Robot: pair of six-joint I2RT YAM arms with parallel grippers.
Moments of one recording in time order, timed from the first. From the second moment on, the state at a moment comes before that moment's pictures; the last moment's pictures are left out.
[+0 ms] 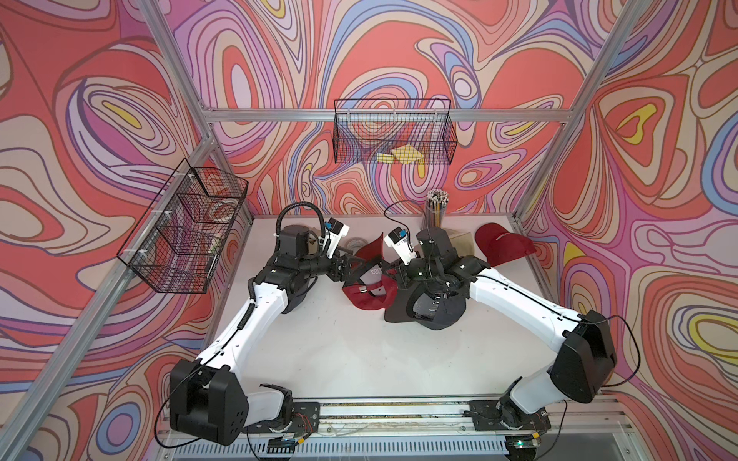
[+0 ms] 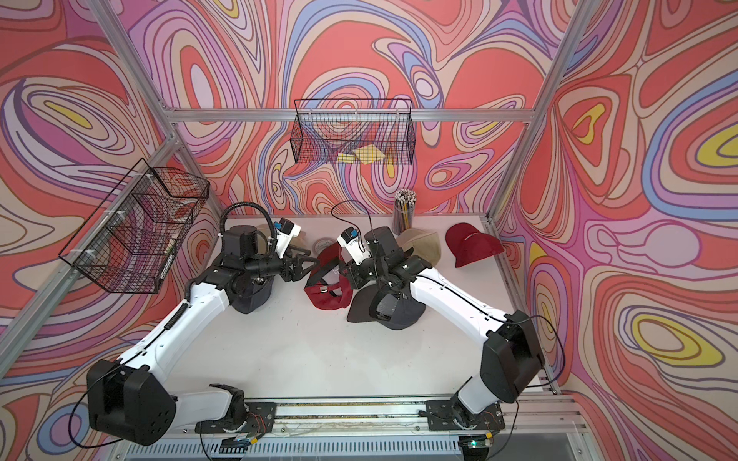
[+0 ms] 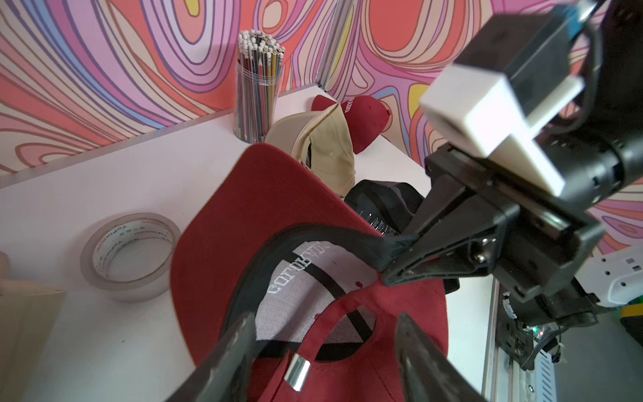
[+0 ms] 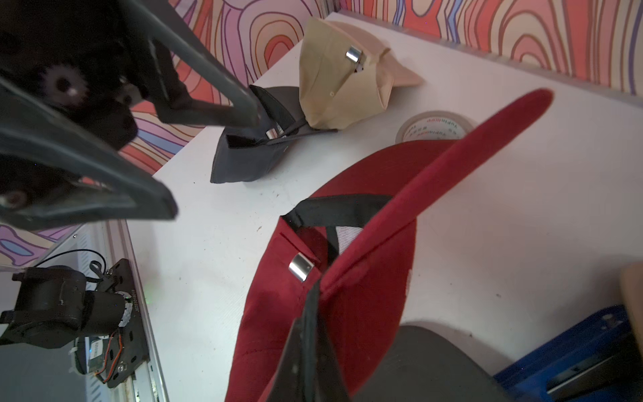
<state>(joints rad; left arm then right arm) -0.25 1.31 1.07 -0.29 0.73 0.02 0.64 1.54 1.31 -0.38 -0.37 0.04</state>
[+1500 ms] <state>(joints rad) -0.28 1.40 0.94 -0.07 0.66 -0.34 0.41 1.46 1.24 -0.05 -0.48 0.38</state>
